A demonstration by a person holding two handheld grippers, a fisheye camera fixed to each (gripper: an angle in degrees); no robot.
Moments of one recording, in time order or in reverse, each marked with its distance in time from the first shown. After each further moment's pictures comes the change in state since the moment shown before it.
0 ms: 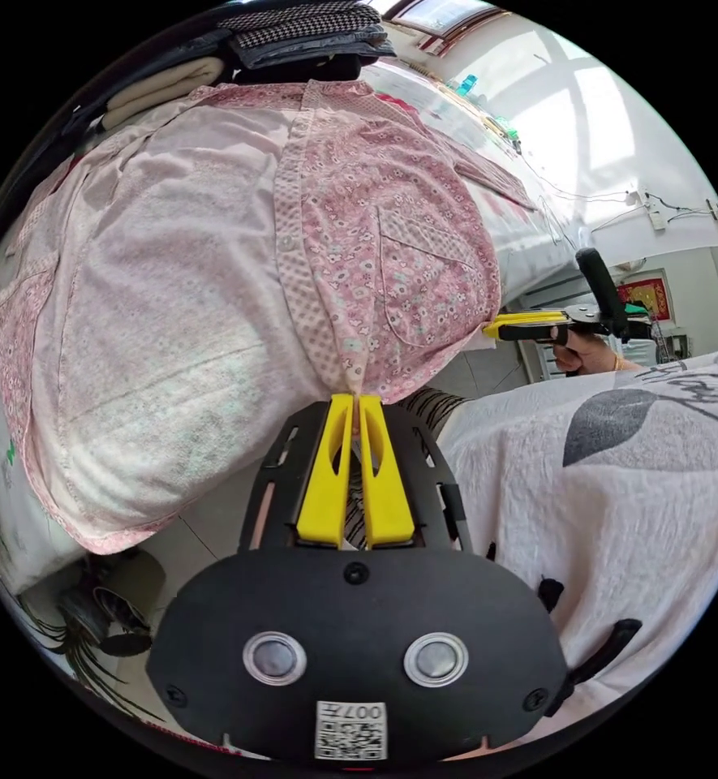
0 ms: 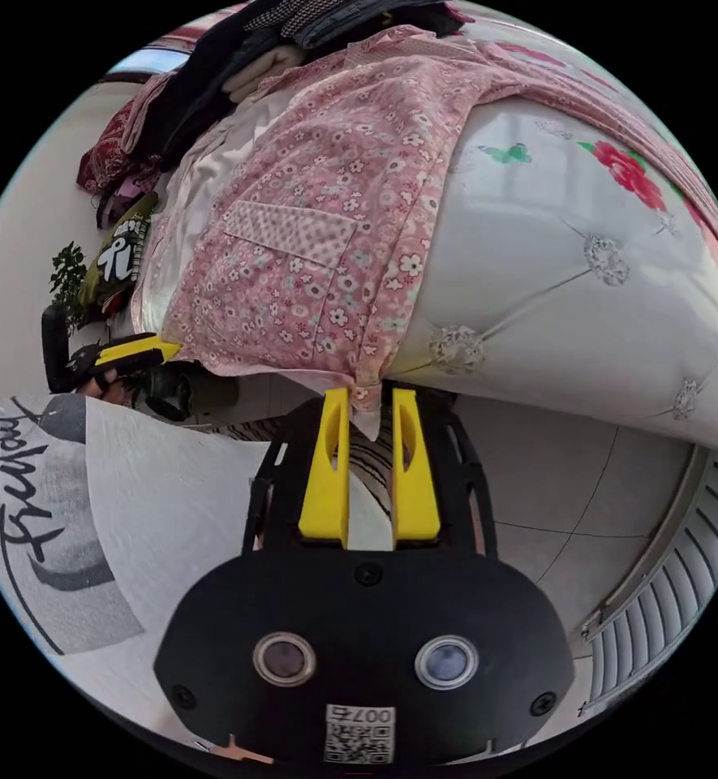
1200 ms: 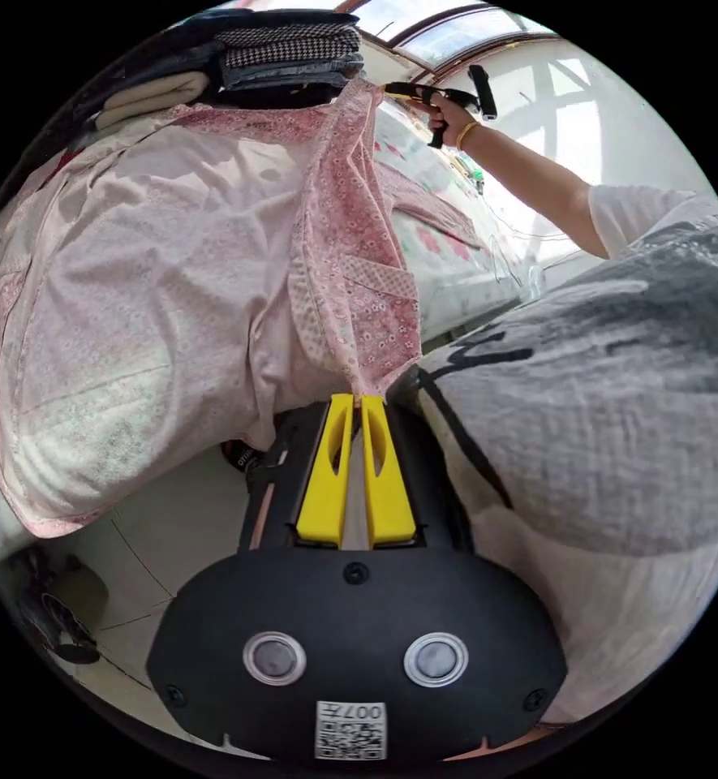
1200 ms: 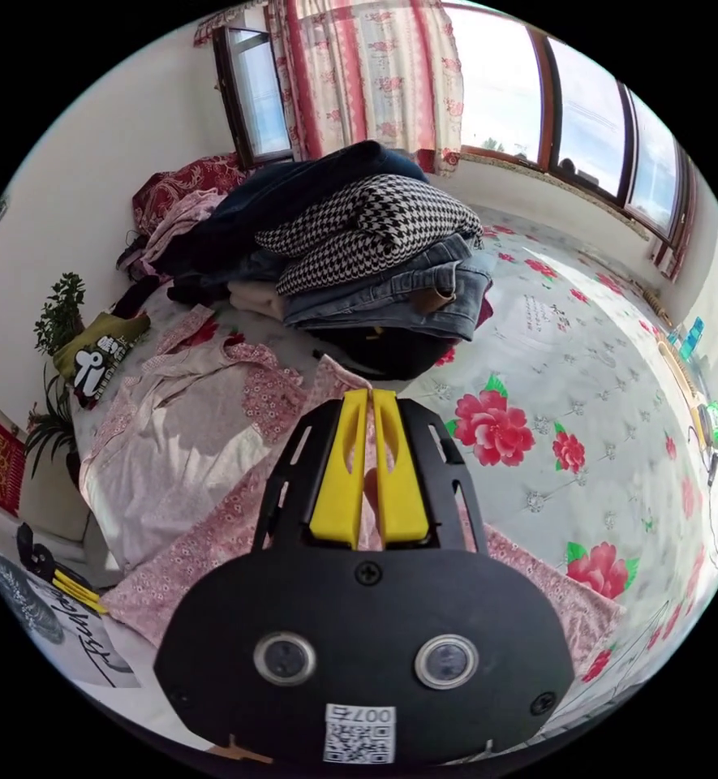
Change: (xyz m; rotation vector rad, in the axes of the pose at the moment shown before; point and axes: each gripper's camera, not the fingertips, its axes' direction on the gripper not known) left arm 0.013 0.056 -0.053 0.171 0.188 -0.039; right arm -0.005 -0.259 -0.231 0.590 0.240 -0.332
